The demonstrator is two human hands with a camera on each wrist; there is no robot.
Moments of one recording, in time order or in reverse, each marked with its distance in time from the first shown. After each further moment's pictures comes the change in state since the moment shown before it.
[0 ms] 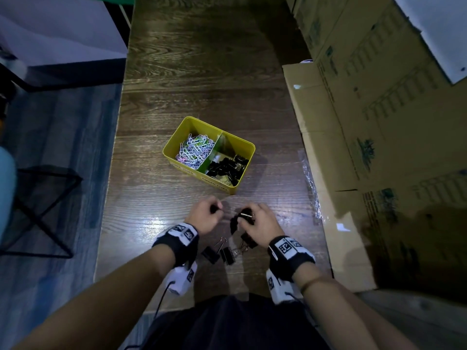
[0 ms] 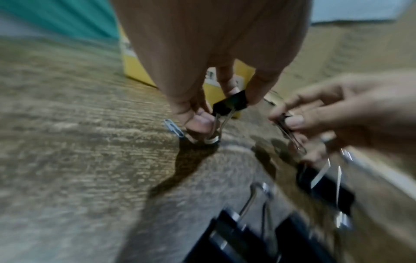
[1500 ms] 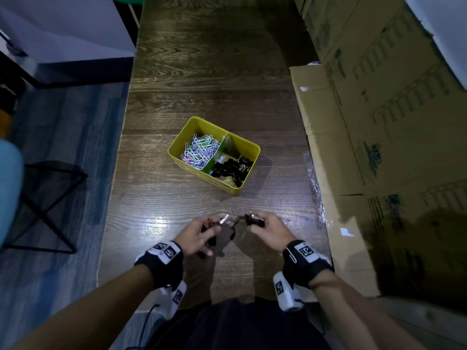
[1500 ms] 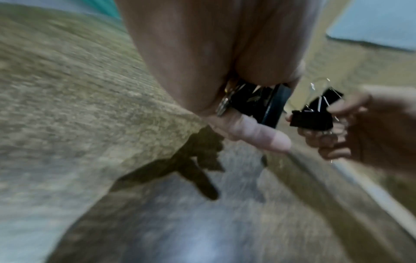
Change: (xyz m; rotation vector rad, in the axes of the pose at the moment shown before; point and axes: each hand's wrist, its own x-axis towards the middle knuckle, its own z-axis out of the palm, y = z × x) left_hand -0.042 -0.020 -0.005 -0.430 -0.217 -0.176; right_hand -0.006 0.010 -0.013 0.429 -0.221 0.114
